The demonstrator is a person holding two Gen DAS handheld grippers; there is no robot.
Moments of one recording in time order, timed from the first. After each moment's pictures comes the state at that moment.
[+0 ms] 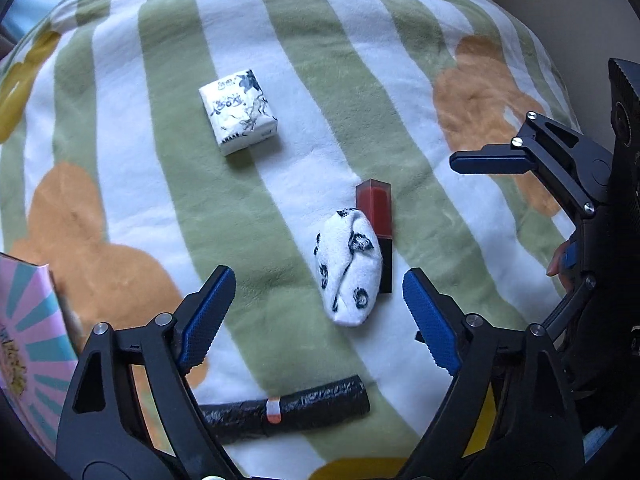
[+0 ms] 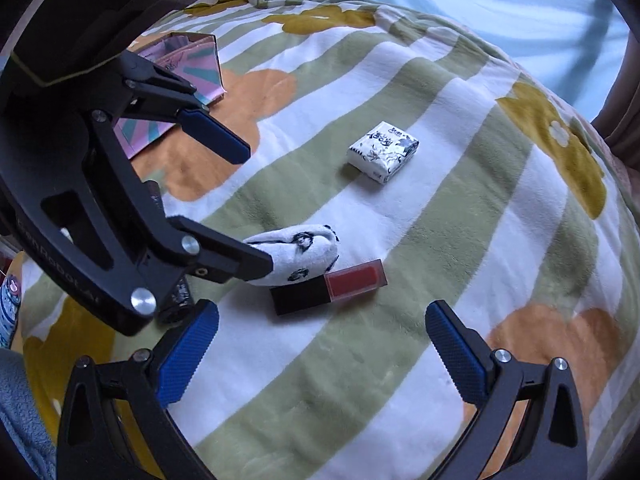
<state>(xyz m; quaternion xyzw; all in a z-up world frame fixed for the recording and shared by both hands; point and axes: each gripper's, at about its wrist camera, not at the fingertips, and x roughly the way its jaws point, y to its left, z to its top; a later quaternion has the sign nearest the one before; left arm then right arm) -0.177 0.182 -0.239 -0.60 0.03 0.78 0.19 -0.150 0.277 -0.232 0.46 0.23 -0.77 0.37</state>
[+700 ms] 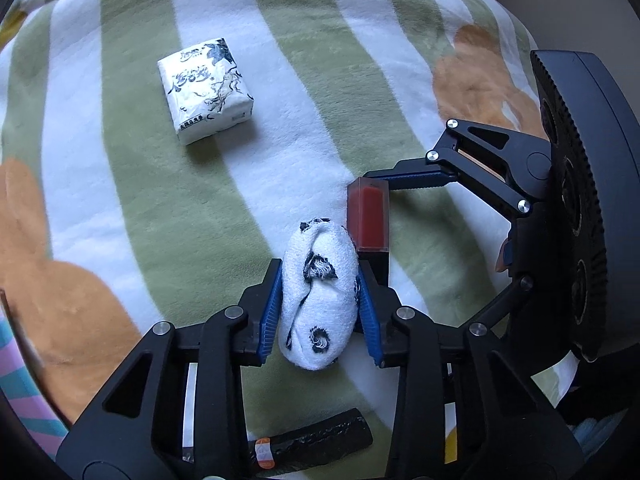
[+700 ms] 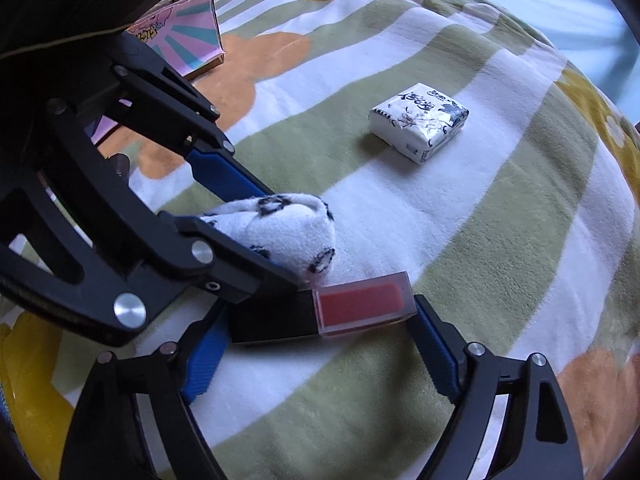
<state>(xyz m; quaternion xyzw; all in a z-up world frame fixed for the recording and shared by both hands) -0.188 0.179 -0.261 -0.62 0.00 0.75 0.23 -0.184 0.254 -0.290 0.47 0.24 -0.74 0.42</state>
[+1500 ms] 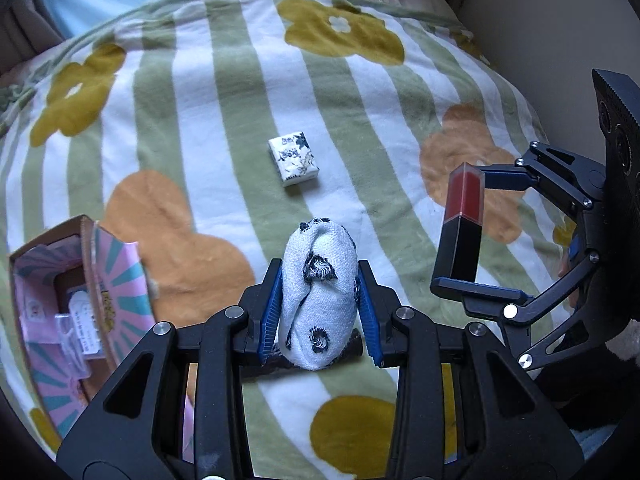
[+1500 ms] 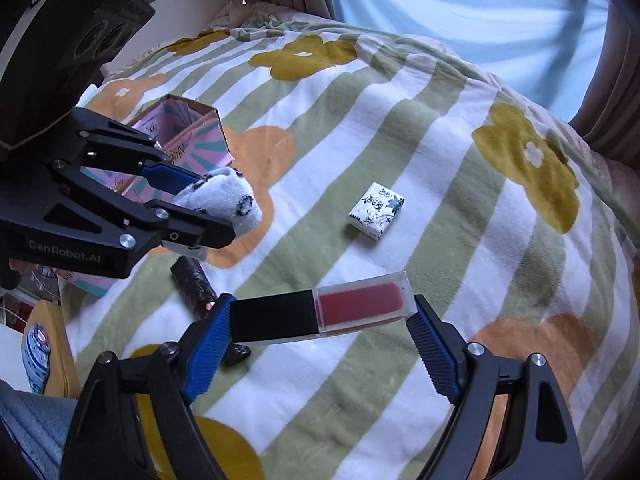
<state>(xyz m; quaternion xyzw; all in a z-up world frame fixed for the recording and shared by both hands) -0.137 0.116 -0.106 -0.56 -0.01 0.82 0.15 -0.141 0.257 -0.125 0.48 0.18 -0.79 0.34</state>
